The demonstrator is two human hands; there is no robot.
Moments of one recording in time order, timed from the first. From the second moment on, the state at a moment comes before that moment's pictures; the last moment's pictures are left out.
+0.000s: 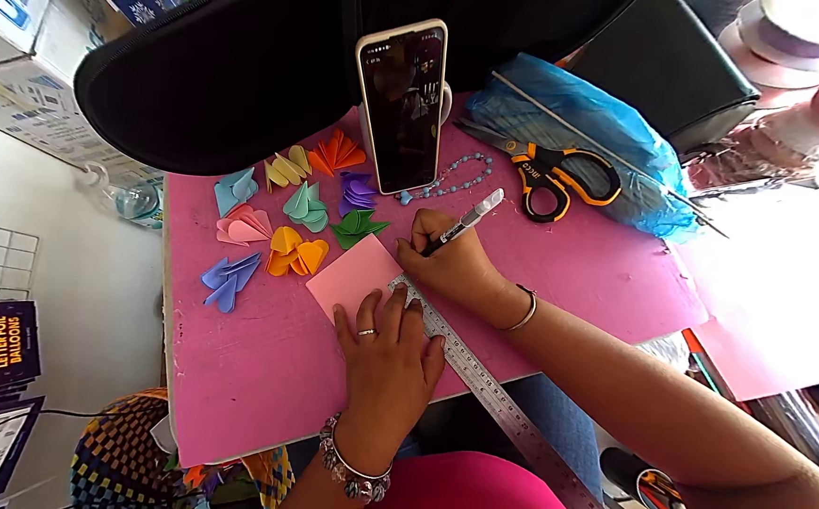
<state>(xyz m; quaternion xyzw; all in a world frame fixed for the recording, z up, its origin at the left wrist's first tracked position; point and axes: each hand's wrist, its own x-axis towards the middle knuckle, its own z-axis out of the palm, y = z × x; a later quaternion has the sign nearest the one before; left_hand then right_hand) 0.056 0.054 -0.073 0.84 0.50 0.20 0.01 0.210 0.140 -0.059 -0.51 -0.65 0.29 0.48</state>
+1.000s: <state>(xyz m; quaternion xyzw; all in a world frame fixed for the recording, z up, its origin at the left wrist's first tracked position) 0.043 0.033 -0.070 0.85 0.47 0.22 -0.03 0.300 -0.081 -0.007 -0.61 -0.51 0.47 0.39</state>
